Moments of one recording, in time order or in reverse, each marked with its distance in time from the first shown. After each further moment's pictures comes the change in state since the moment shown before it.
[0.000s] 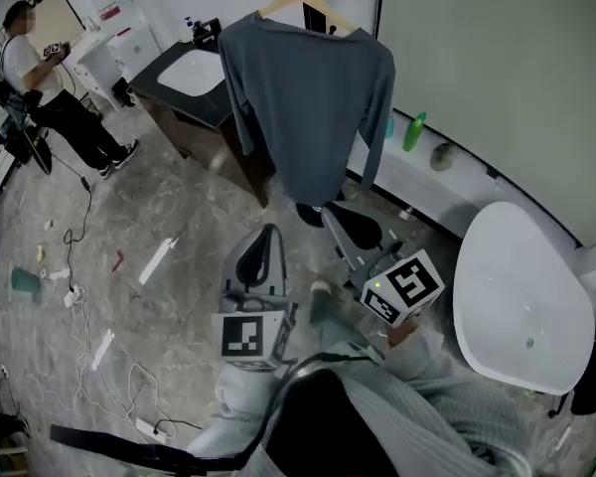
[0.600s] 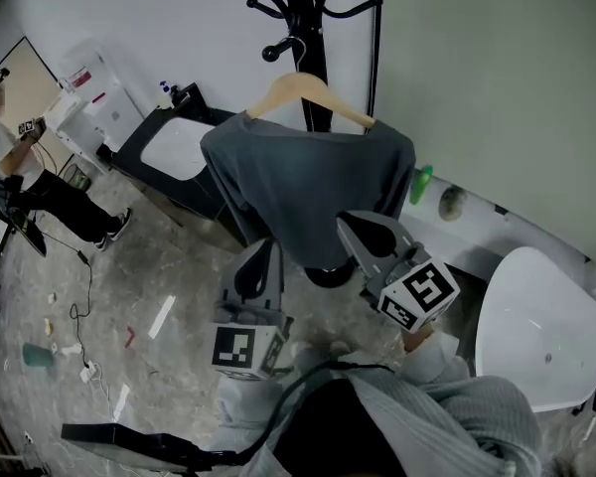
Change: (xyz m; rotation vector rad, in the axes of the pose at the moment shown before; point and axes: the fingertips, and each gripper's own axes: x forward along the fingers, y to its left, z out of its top) left arm 0.240 0.095 0.054 0.043 -0.030 -0.208; right arm 0.165 -0.187 0.053 -0.048 -0.032 -0.101
